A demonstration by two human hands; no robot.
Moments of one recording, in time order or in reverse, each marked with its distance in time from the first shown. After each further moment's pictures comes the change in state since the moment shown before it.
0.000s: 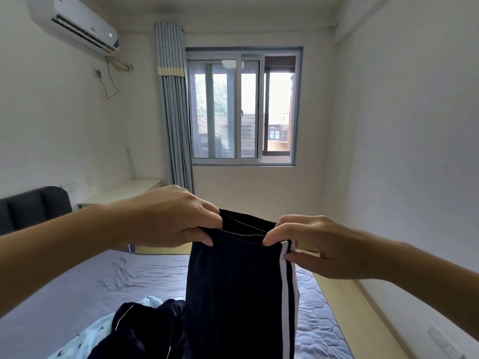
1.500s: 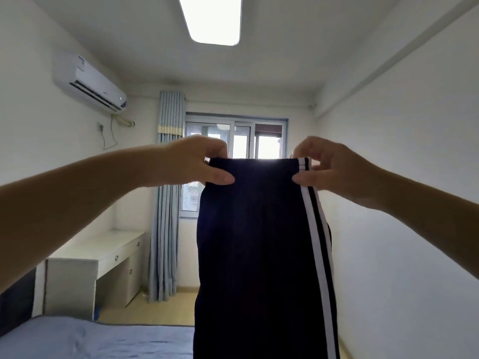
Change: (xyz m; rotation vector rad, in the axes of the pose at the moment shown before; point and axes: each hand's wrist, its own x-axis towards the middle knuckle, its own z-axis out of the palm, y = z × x) left_hand 0.057 -0.064 -0.135 -0.710 0.285 -0.518; right_hand 0.079 -0.006 -0.173 0.386 0.388 0.325
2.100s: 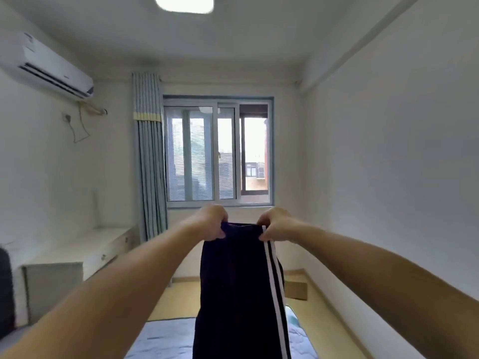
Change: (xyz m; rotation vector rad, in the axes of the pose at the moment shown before) left_hand 0.121 -0.151 0.152 0.460 -0.259 -0.369; right_hand 0.072 0.214 0.079 -0.441 -0.100 0.610
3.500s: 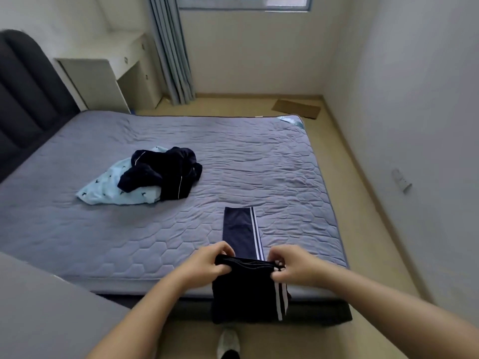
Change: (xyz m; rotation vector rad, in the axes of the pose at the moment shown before) left_hand -0.493 0.058 0.392 -0.792 -0.541 -0.177; right_hand -0.490 0.131 0.323 0.199 -0.687 -0.021
